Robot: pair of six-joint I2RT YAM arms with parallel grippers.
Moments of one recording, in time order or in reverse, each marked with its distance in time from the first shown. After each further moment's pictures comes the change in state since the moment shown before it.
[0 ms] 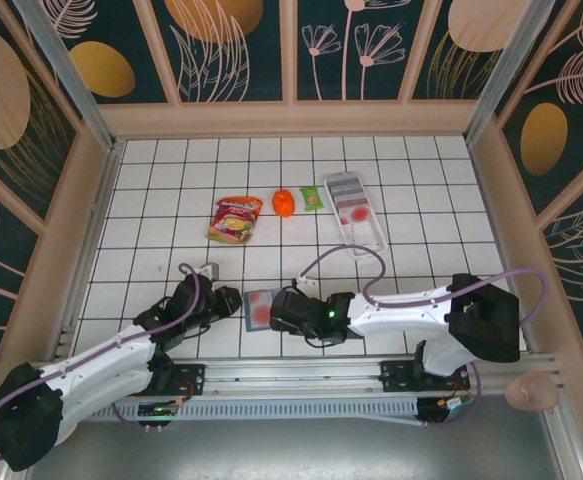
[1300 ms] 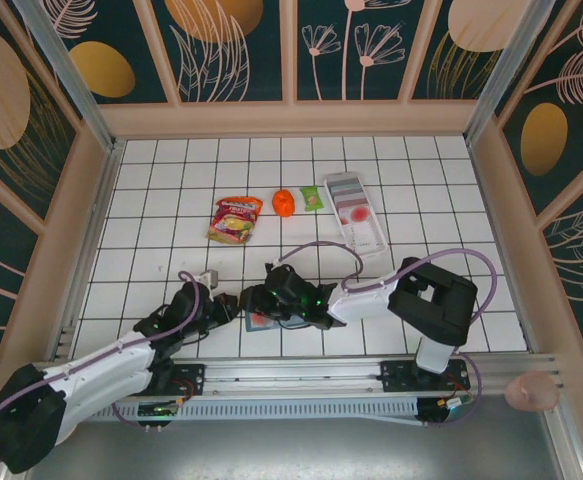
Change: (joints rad) left arm 0.000 -0.031 -0.095 0.072 0.022 -0.014; right arm -0.139 0.255 -0.024 0.716 -0.327 -0.034
